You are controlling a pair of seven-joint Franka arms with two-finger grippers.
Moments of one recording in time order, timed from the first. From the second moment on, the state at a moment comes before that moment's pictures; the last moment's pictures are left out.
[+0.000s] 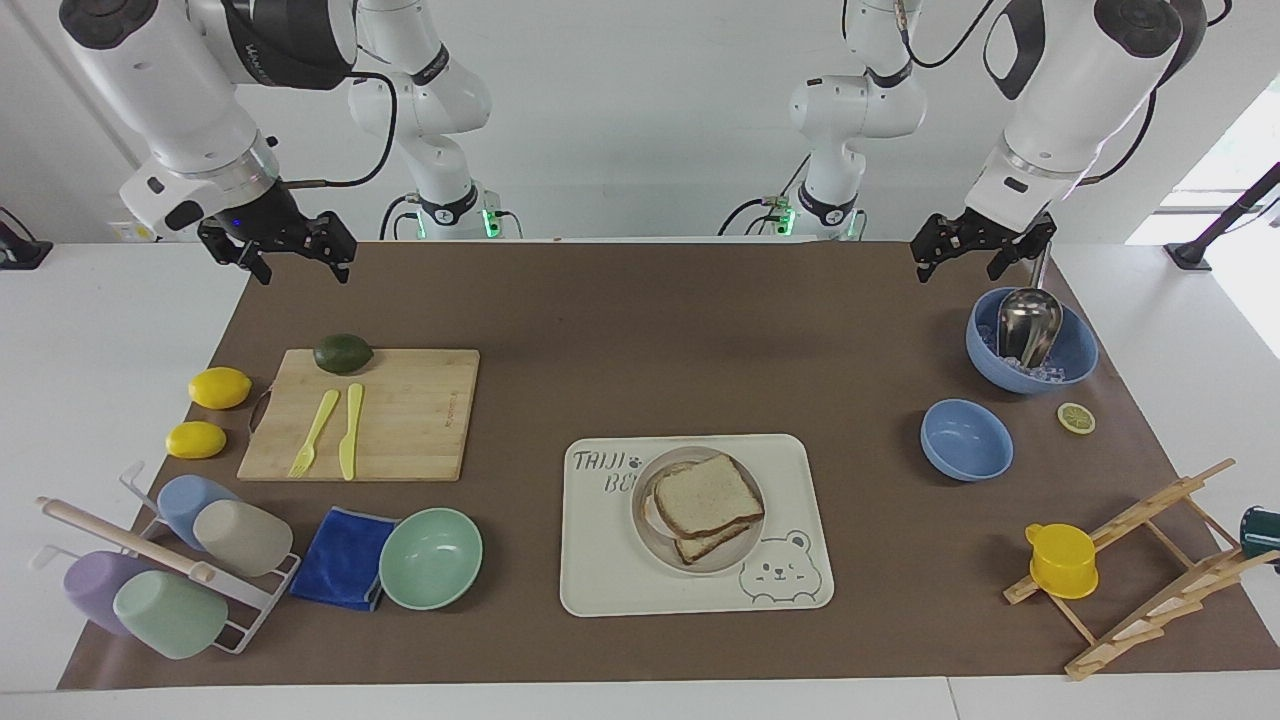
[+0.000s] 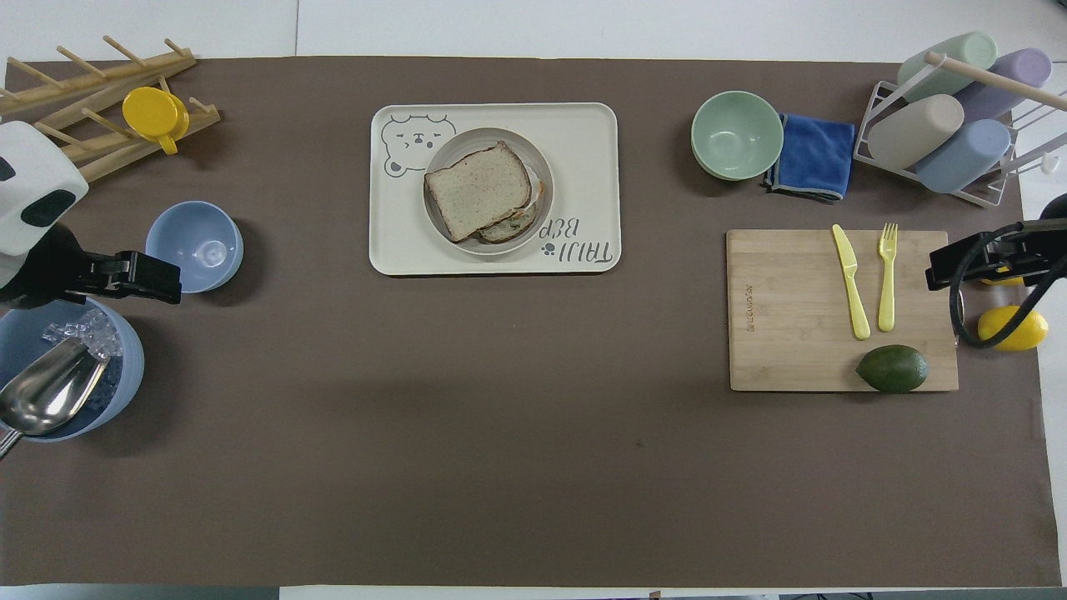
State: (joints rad) left arm -0.12 -0.07 -0.01 -1.73 0.01 1.59 -0.07; right arm 0.05 -0.01 -0.09 -1.63 -0.02 1.51 -0.05
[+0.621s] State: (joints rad) left arm -0.11 -0.08 -0.01 -1.73 0.00 1.59 -0.07; right arm 0.05 -0.01 -0.09 -1.63 -0.02 1.51 -0.05
